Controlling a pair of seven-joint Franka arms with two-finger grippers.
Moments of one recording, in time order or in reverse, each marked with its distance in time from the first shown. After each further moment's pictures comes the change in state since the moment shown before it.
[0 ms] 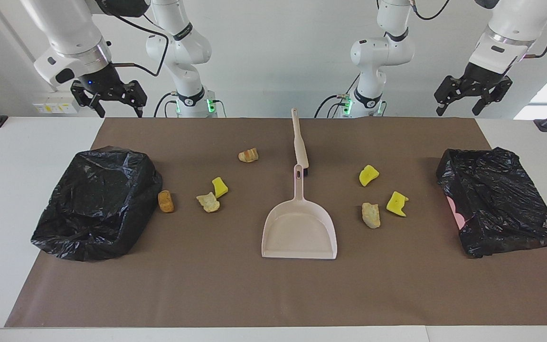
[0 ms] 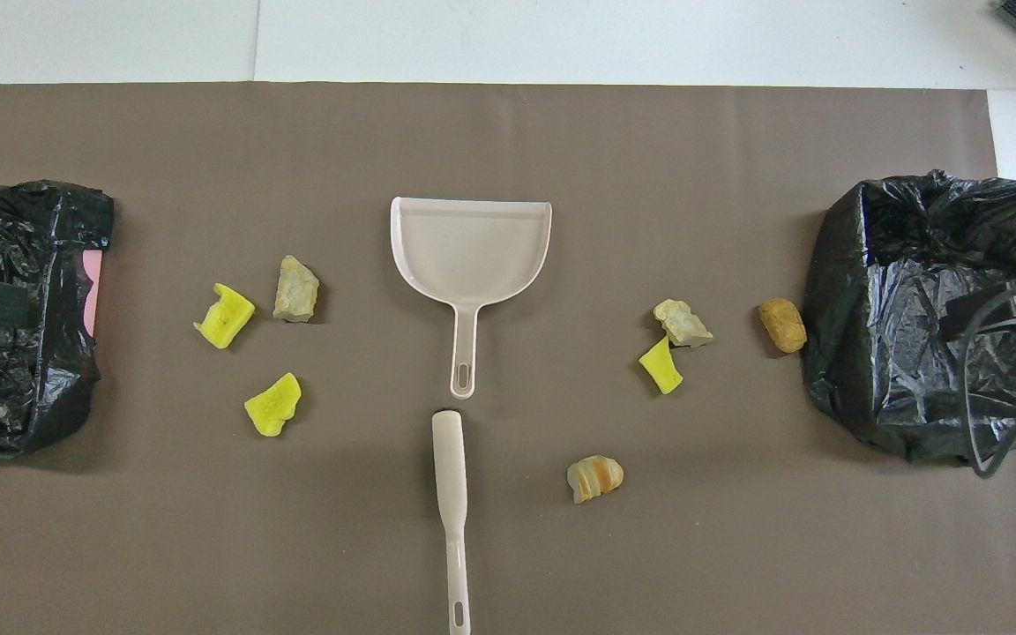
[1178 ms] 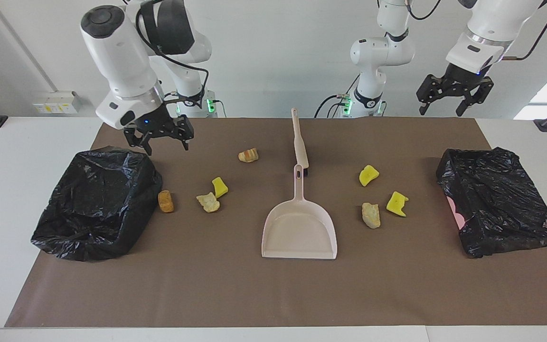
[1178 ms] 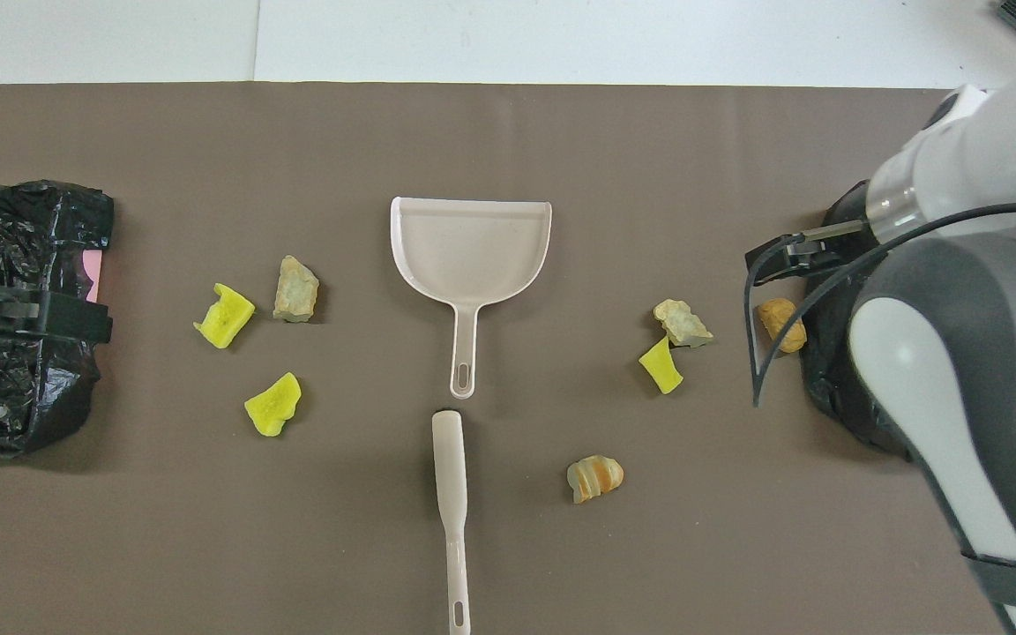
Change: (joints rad) left arm -0.123 -0.008 -0.001 -0.013 -0.009 -0.024 -0.025; right arm 0.190 0.163 0.028 -0.016 0.057 0.267 0.086
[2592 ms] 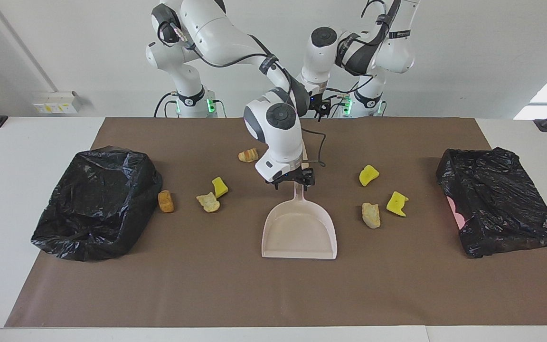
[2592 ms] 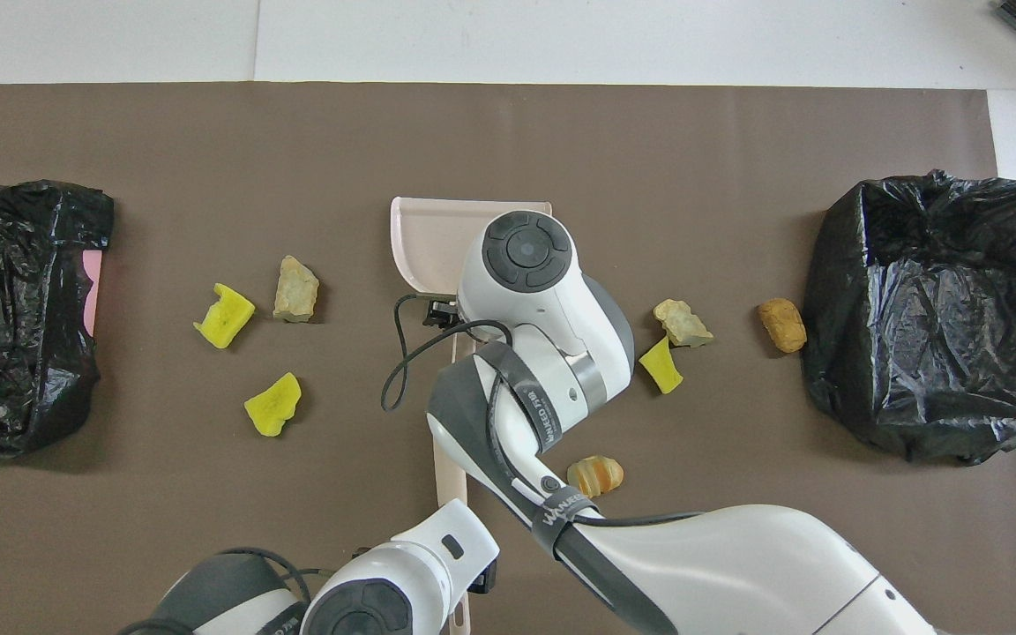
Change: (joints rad) left arm -0.710 -0.181 -0.013 -0.902 -0.135 0.693 -0.641; right arm 0.436 0.401 0.000 0.022 0.063 0.412 0.689
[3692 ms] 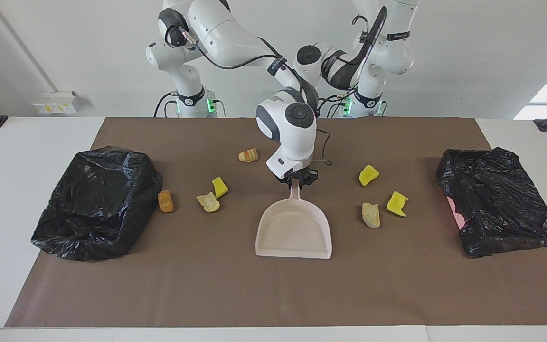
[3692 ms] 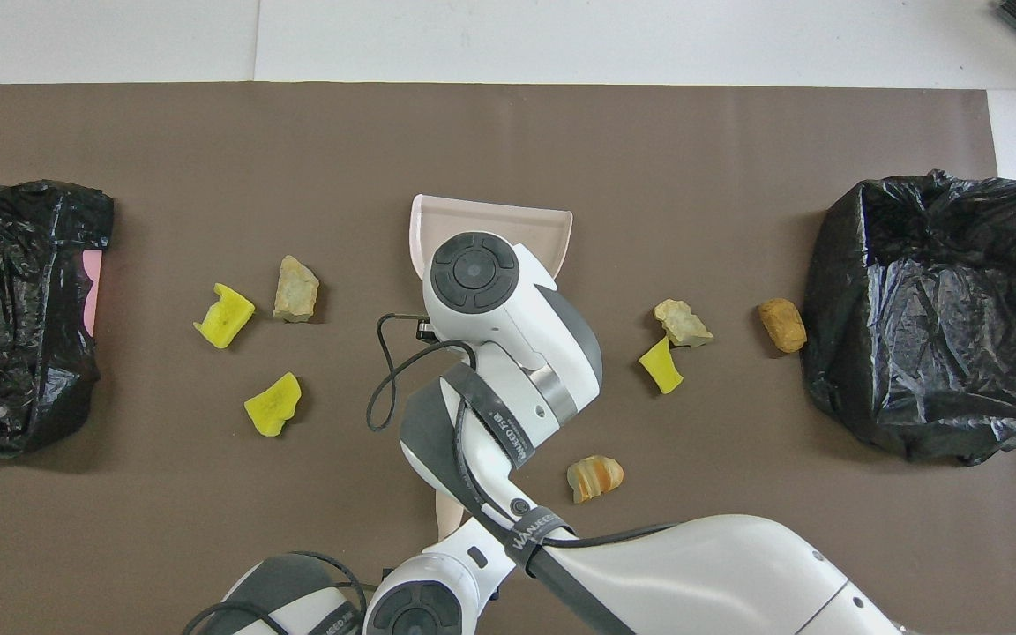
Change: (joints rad) left arm -0.064 0.092 0.002 -0.036 0.000 0.044 -0.068; right arm 0.035 0.004 -0.002 0.033 -0.074 -0.090 0.045
